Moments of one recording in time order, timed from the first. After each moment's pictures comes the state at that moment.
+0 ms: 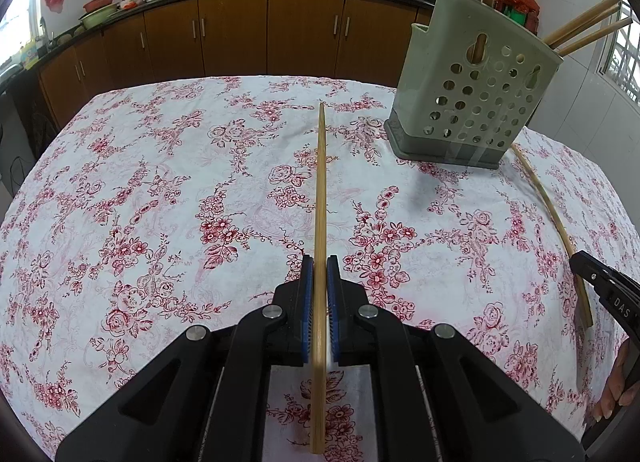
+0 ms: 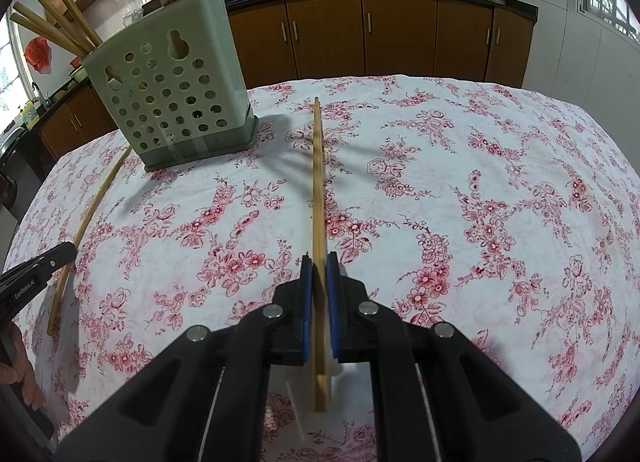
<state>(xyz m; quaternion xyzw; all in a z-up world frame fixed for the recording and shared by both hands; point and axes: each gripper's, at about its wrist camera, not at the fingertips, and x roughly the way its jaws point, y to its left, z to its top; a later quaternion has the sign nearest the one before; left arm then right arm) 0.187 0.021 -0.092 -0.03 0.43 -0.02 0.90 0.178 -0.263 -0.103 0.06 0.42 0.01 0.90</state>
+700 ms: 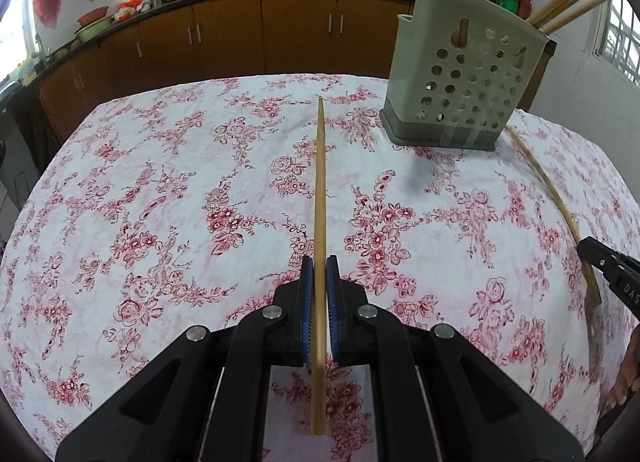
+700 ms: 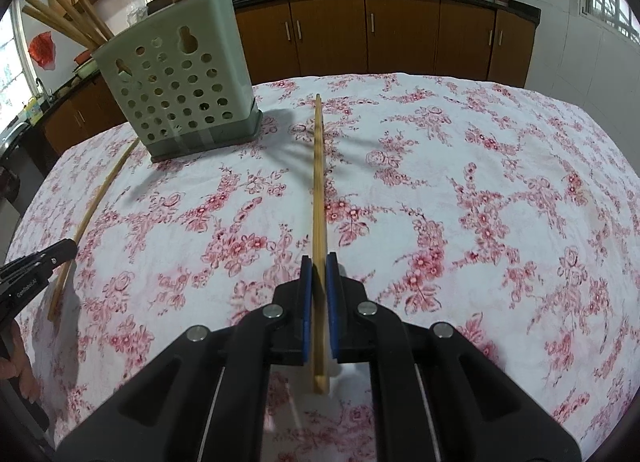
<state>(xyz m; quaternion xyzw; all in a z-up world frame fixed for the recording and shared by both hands) 0.175 0.017 -0.092 0.00 0.43 -0.02 0.90 0.165 -0.265 -0.103 0.06 0.42 0.01 0.90</state>
